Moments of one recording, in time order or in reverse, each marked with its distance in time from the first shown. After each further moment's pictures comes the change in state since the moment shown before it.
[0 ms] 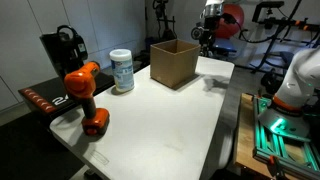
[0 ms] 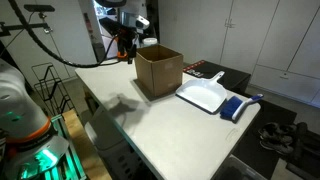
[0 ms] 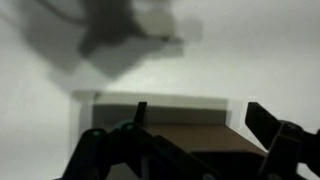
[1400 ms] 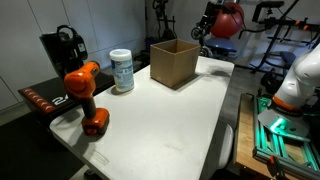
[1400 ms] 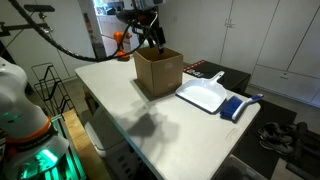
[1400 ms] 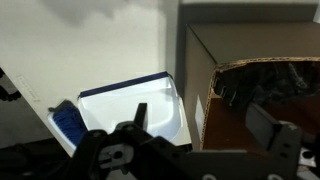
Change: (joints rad) arm -0.136 0.015 -0.052 0.082 -0.160 0.302 -0.013
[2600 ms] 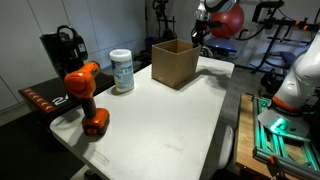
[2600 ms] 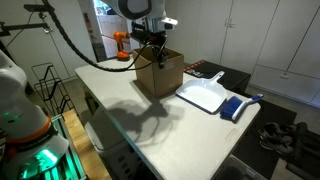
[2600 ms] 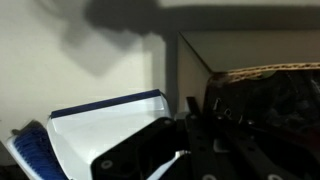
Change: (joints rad) arm 0.016 0.217 0.025 0.055 0.016 0.044 -0.003
